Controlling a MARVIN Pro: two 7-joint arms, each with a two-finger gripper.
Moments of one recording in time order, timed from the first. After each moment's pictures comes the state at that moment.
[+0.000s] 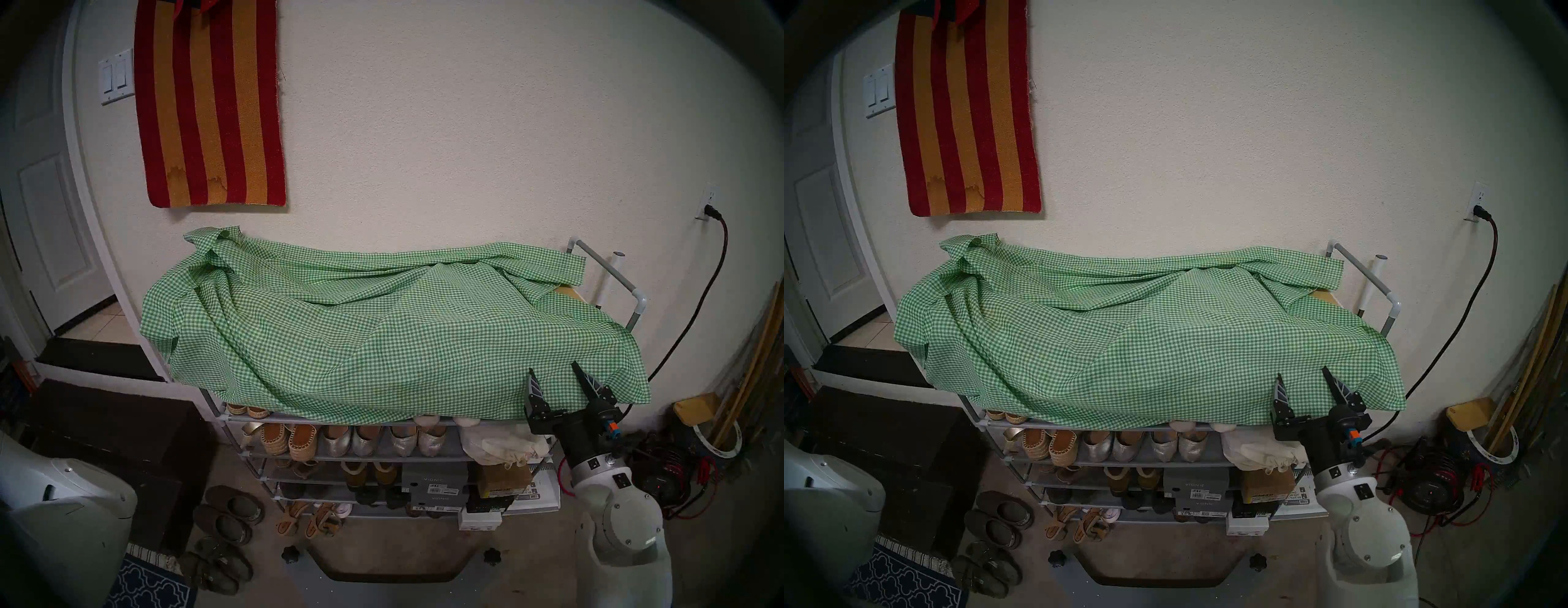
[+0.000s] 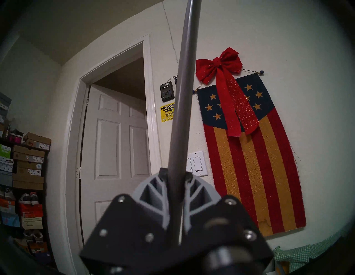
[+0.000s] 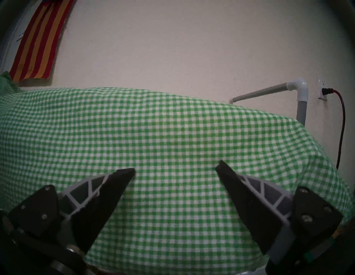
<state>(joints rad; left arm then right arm) 1.02 -1.07 -2.88 -2.13 -0.01 0.74 -1.09 -2.06 -1.55 1.83 -2.07 0.03 -0.13 0.27</state>
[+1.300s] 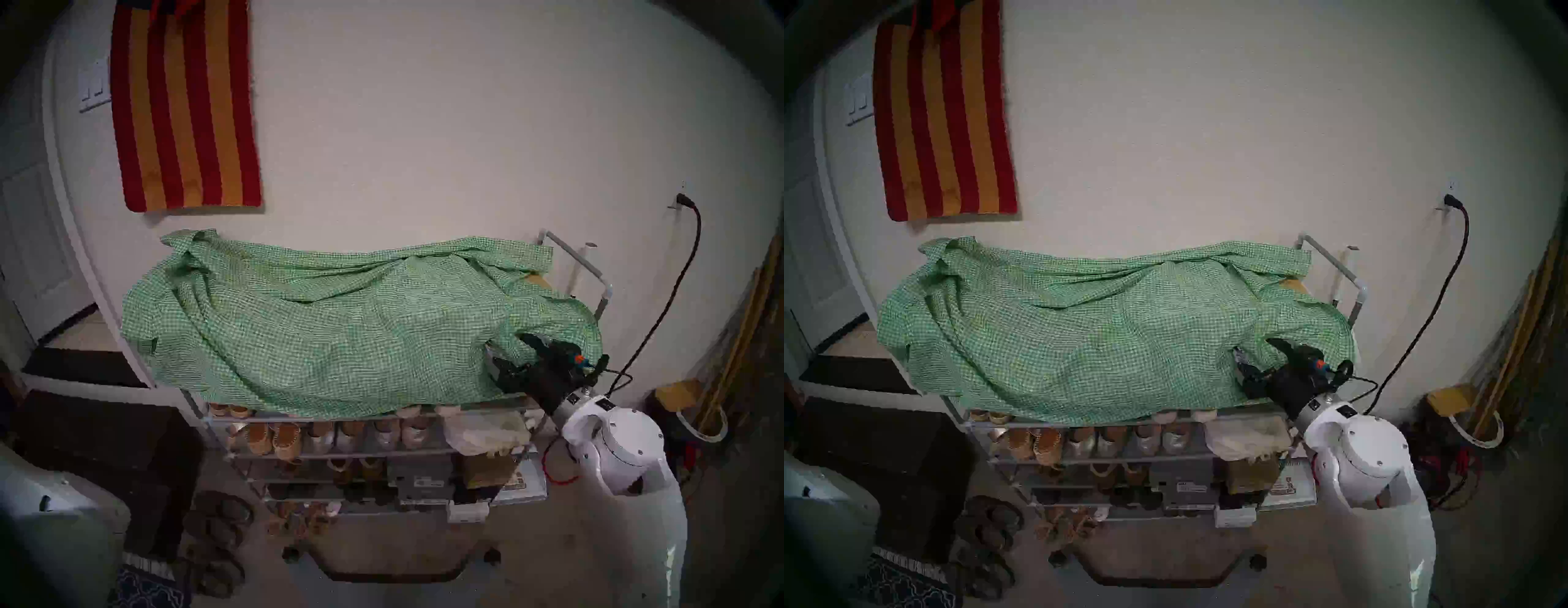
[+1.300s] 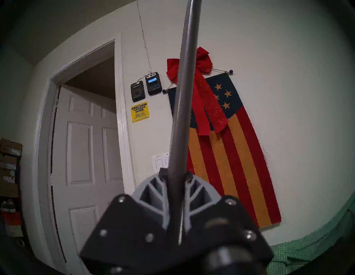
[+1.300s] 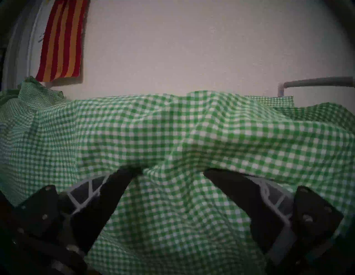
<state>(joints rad) 1.09 -1.04 -2.88 -2.11 -0.07 0.71 -1.12 -1.85 -1.34 1.70 -2.06 0.19 0.24 0.37</state>
